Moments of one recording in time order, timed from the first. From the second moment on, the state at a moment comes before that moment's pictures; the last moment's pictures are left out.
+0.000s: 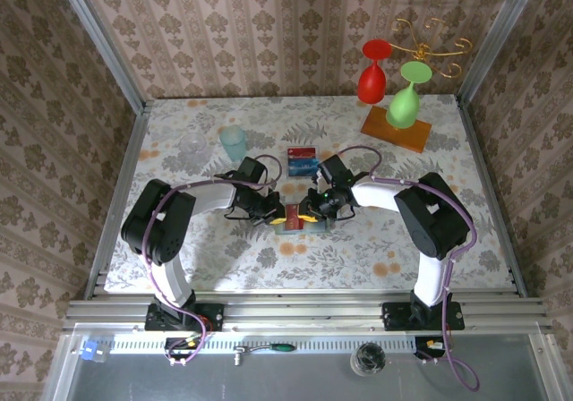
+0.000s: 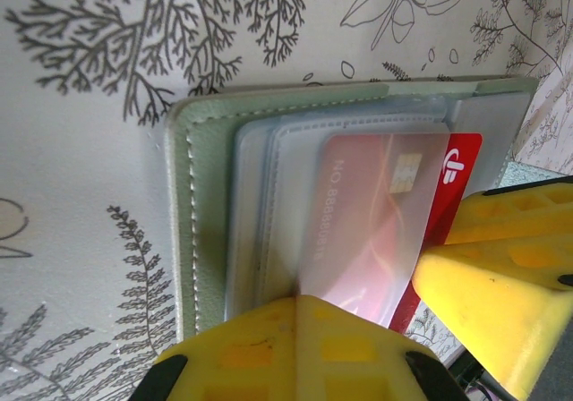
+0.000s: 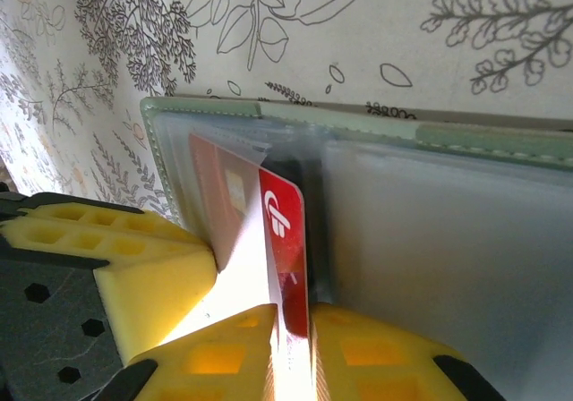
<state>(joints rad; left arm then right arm) -0.56 1.79 0.95 -0.34 0.61 -0.73 0.53 1.87 1.03 -0.24 -0.57 0.81</state>
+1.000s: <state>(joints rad) -0.56 1.79 0.95 -0.34 0.61 -0.73 0.47 1.76 0.93 -0.22 -0.57 0.79</state>
